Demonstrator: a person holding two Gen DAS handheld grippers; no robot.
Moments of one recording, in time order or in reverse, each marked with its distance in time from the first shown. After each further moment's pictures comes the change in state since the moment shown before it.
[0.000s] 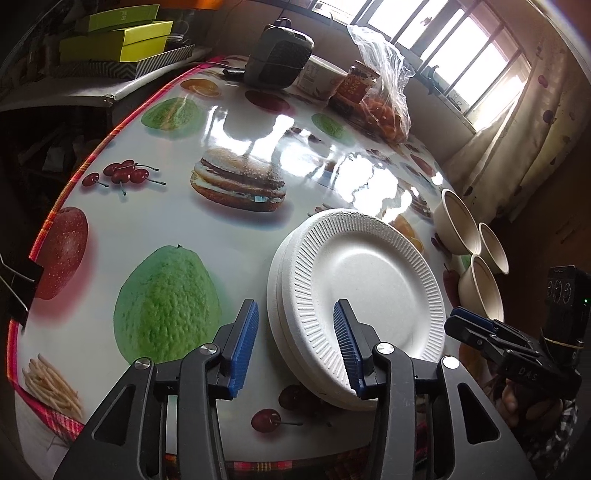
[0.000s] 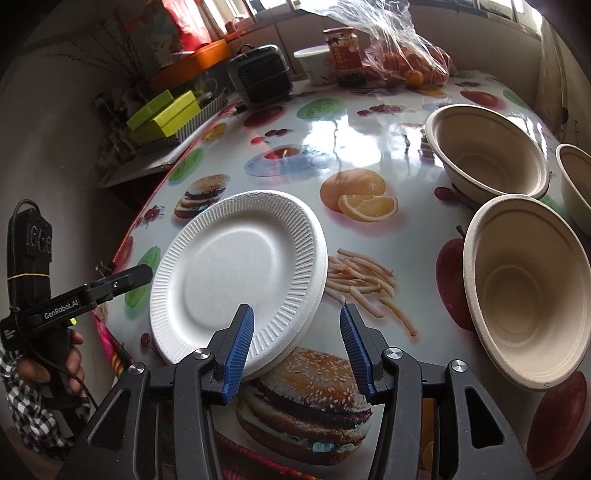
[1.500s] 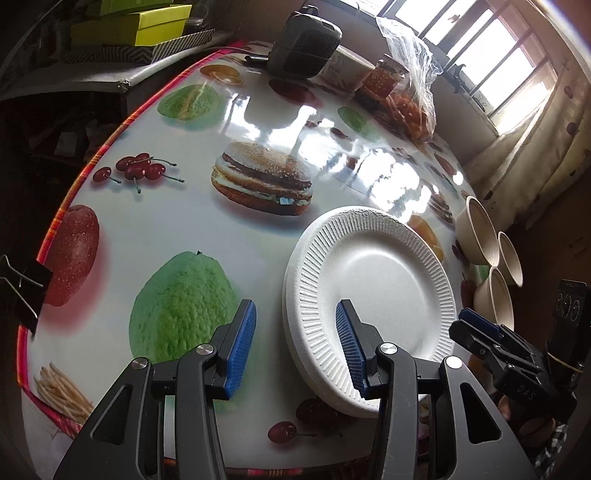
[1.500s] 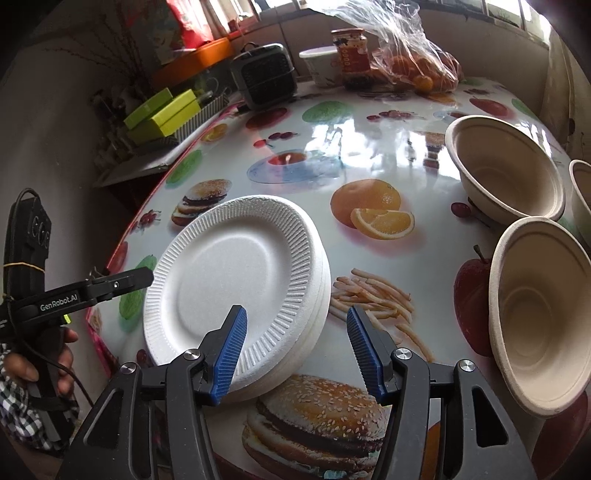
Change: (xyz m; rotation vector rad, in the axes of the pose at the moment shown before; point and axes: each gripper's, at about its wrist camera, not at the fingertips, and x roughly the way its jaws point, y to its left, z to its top) left arm 0.006 0.004 0.019 -0.039 0.047 0.073; right arm 0.011 0.010 0.013 -0.023 -0.023 -0.022
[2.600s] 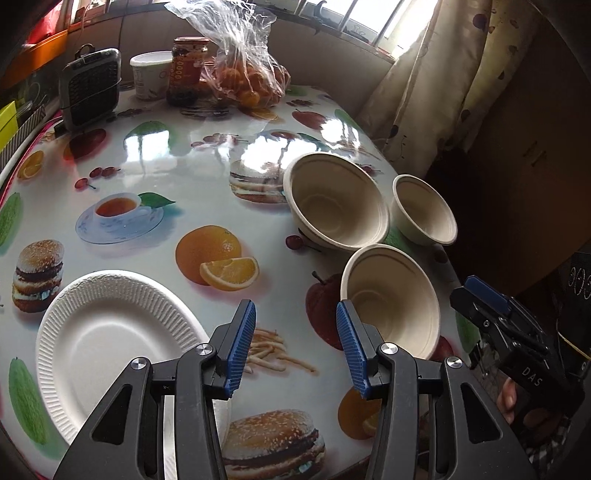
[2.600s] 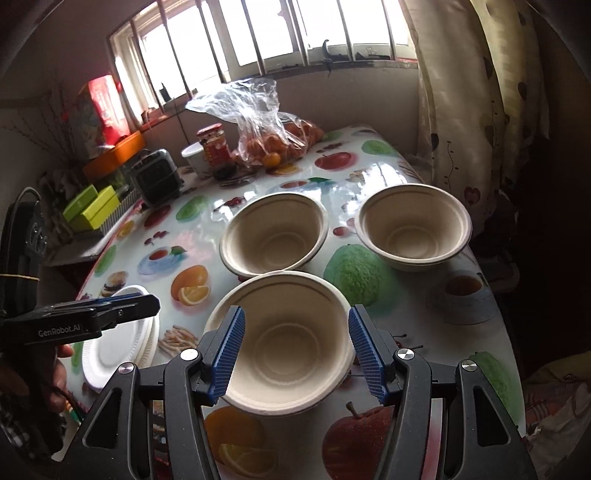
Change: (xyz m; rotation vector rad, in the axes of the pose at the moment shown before) left arm 0.059 -0.221 0.005 0.354 0.073 -0.147; right arm -0.128 -0.144 -0.013 0.170 -0.254 -0.240
